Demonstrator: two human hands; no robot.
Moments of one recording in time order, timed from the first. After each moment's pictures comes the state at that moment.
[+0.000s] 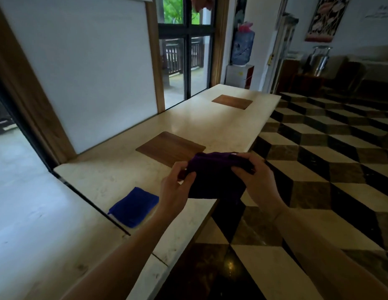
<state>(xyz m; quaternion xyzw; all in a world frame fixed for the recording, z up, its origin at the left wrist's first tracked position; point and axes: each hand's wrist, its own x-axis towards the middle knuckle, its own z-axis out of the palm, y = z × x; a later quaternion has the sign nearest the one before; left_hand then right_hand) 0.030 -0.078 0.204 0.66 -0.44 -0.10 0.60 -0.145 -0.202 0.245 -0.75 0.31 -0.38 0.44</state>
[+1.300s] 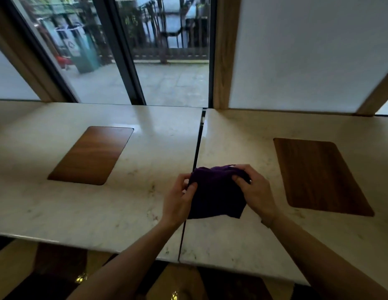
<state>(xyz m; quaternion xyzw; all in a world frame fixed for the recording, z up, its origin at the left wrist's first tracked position) 0.080 -0.061 0.119 0.81 0.10 0.08 0.57 0.137 -0.270 0.136 -0.83 -0.10 0.01 0.55</state>
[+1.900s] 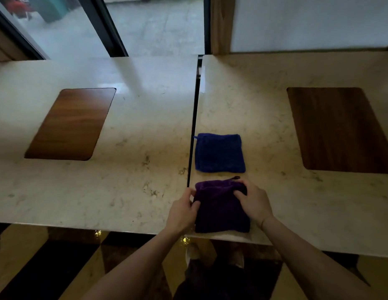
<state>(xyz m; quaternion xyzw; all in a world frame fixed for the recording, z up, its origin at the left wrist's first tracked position) 0.049 -0.051 -0.002 0.85 0.16 -0.21 0.46 0.103 -0.263 -0.011 -0.89 0.06 0.18 0.41</state>
